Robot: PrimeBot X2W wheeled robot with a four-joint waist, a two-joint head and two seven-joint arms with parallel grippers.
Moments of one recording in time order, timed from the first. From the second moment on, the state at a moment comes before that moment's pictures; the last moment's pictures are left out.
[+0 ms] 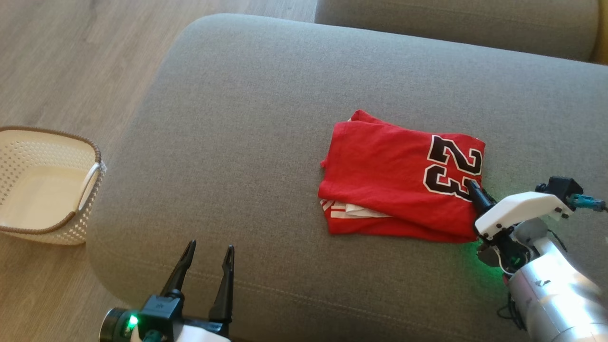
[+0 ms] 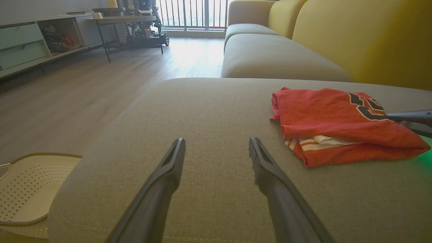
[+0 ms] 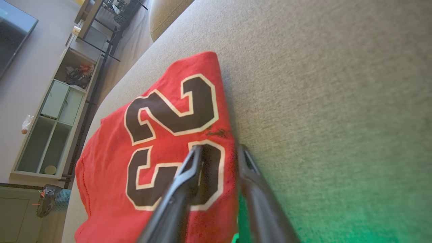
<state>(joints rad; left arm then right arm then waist) 0.19 0.06 -0.26 0.01 -0.05 0.02 -0.25 -0.63 -0.15 0.12 1.21 0.93 0.13 -0.05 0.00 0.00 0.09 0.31</state>
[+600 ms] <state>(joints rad) 0.17 0.06 -0.27 0.01 -0.06 0.04 -0.25 -0.66 -0.18 0.23 1.12 0.94 0.13 -0.05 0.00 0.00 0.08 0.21</state>
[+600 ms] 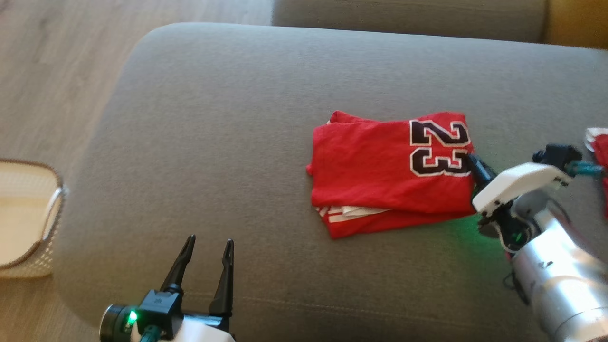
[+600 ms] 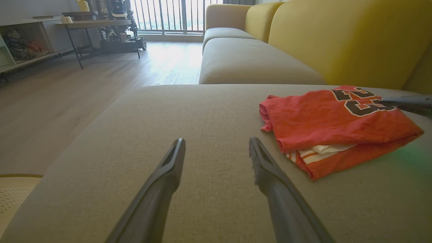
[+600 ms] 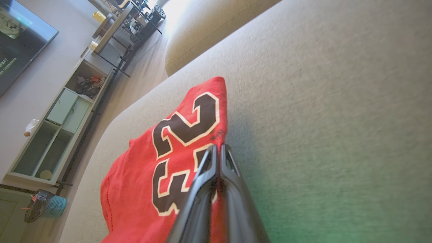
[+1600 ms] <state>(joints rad) 0.08 0.06 -0.26 0.01 -0.08 0.02 -0.25 -0.98 -0.49 0.32 1.12 0.75 0.13 -0.05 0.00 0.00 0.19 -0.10</state>
